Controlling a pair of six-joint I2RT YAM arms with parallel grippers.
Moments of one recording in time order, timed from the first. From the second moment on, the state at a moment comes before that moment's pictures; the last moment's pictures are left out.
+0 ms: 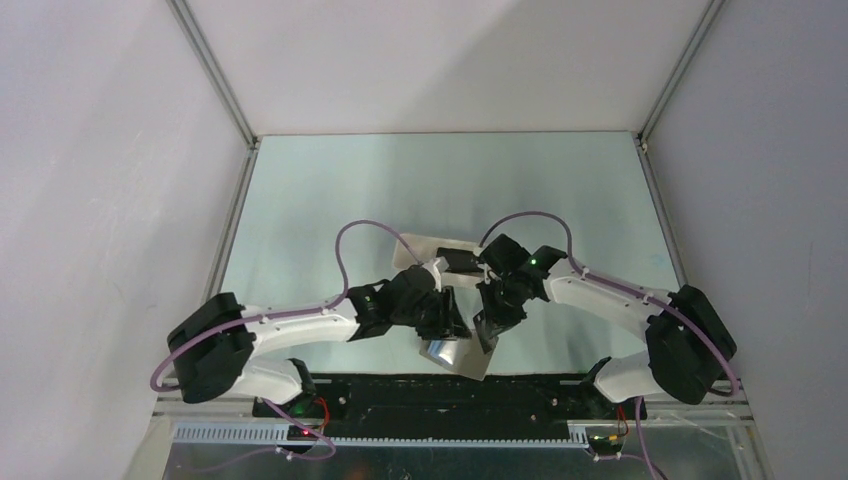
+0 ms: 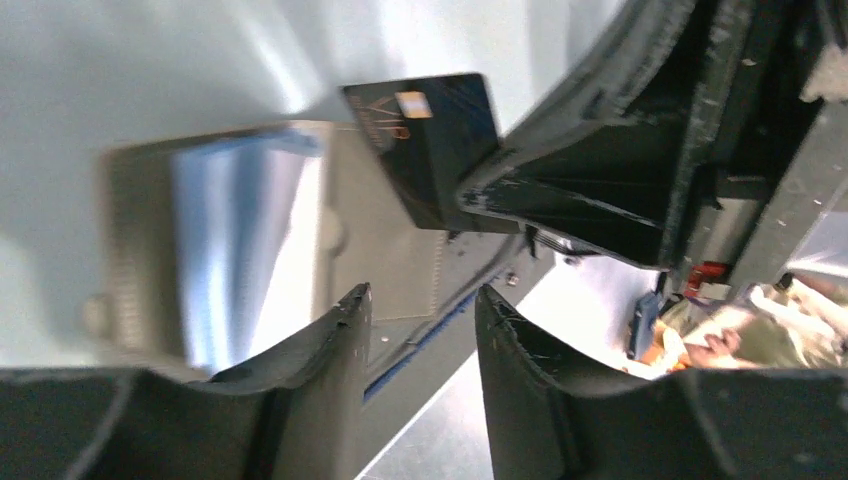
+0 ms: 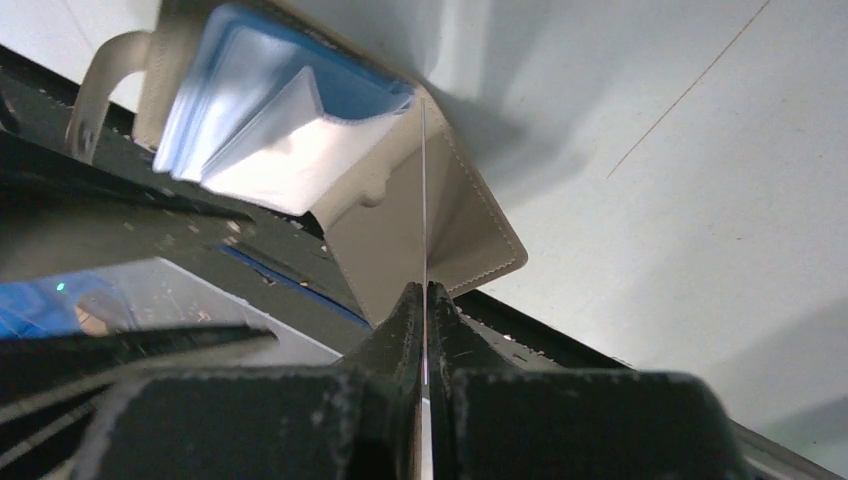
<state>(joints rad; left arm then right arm) -1.05 1.35 0.67 -0.03 0.23 -1.05 0.77 1.39 0.88 -0.76 -0.29 0.49</state>
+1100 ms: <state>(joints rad) -0.91 1.37 0.47 0.04 0.15 -1.15 0.82 1.48 0.88 -0.79 -0.22 0.50</state>
